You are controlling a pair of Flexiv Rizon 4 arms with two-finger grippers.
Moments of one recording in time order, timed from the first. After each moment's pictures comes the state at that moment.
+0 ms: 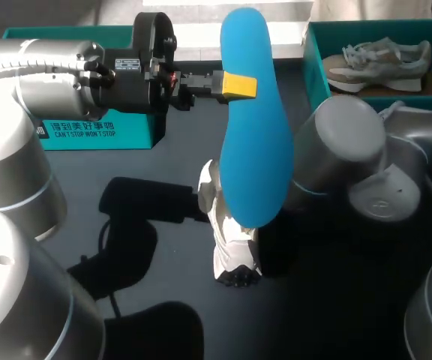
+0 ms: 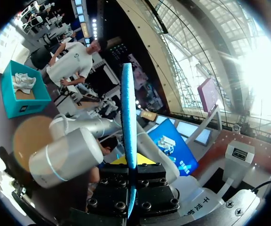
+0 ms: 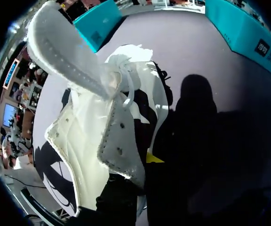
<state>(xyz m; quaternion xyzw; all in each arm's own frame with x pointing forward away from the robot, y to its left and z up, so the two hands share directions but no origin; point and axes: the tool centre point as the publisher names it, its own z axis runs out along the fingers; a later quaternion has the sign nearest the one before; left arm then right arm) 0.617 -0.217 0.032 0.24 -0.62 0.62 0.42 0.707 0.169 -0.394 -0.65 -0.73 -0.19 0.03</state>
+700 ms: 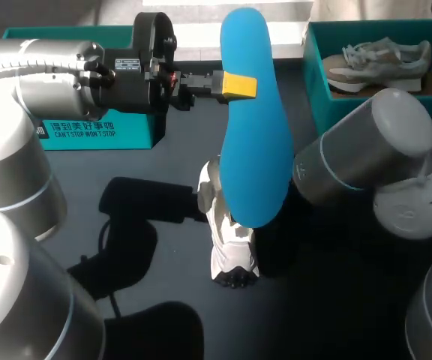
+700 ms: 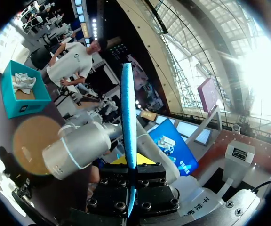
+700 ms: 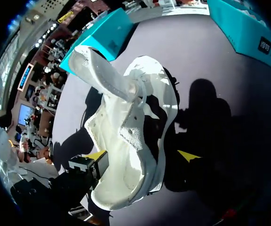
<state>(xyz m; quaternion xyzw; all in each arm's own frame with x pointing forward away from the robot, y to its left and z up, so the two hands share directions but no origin) 0.617 -0.217 0.032 0.24 -0.62 0.62 0.42 0.690 0.167 -0.351 -0.62 -0.74 -0.25 0.09</state>
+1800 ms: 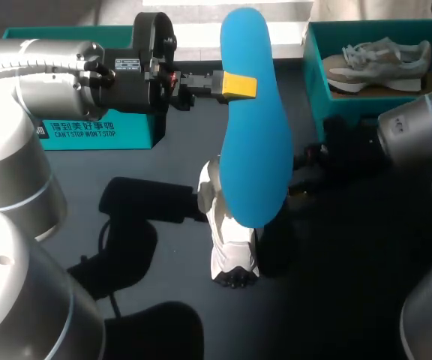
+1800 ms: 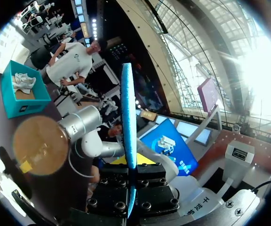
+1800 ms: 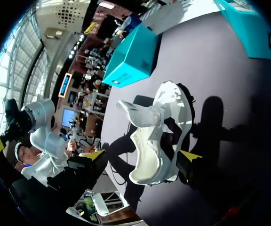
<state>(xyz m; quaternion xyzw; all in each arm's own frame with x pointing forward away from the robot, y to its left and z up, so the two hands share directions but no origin) 0.617 -0.217 0.032 0.24 -0.62 0.62 0.42 0.713 0.115 -0.264 -0.56 -0.68 -0.38 0.27</state>
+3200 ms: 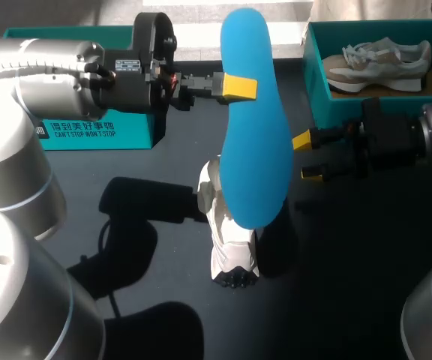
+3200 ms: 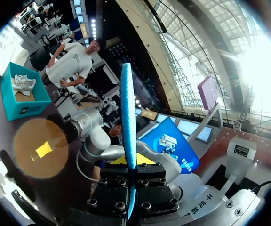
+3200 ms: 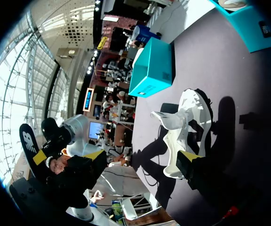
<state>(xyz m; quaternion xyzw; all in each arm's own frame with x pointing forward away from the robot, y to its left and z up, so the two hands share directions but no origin) 0.618 -0.217 0.026 0.22 -0.63 0.63 0.40 0.710 0.094 -0.195 -0.56 -0.60 -0.46 0.35</state>
